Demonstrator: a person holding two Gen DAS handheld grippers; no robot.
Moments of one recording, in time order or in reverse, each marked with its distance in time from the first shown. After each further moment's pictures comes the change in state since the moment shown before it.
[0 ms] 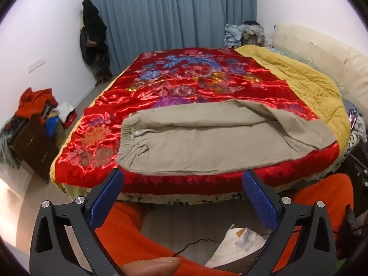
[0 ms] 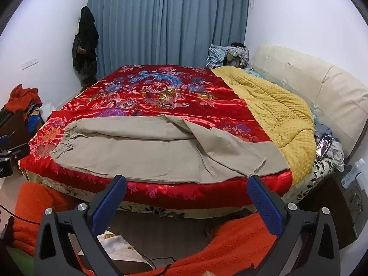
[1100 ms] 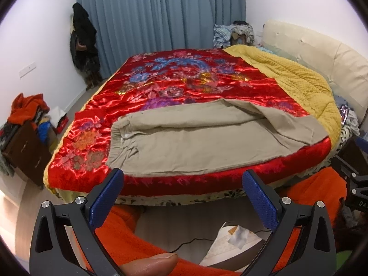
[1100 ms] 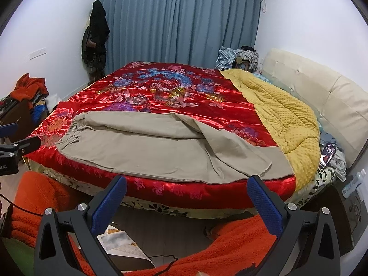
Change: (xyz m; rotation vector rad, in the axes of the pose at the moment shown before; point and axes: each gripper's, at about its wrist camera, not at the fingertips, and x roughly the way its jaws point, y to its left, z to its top) left arm -0.003 -0.010 -0.003 0.035 -0.007 -0.060; right arm -0.003 0.023 -0.005 -0.068 -0.007 0.024
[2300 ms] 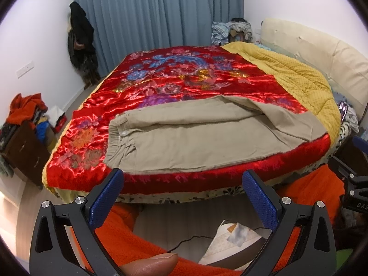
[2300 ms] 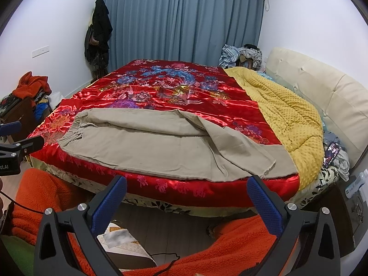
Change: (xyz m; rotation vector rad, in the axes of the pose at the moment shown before) left arm 0.002 -0.002 -0.004 0.006 0.016 -0.008; right arm 0.008 0.002 -0.002 -0.004 0.019 0.023
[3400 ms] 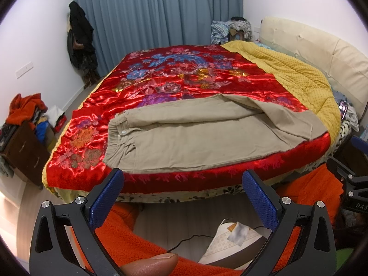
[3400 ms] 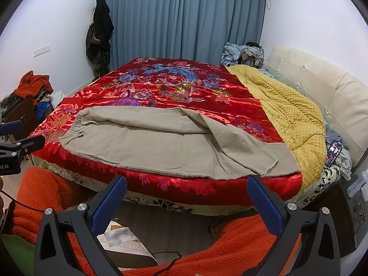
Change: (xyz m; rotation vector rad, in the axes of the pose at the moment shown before) left arm 0.000 -0.001 0.001 0.001 0.001 0.000; right arm 0.002 0.004 -0.004 0.000 0.010 0.013
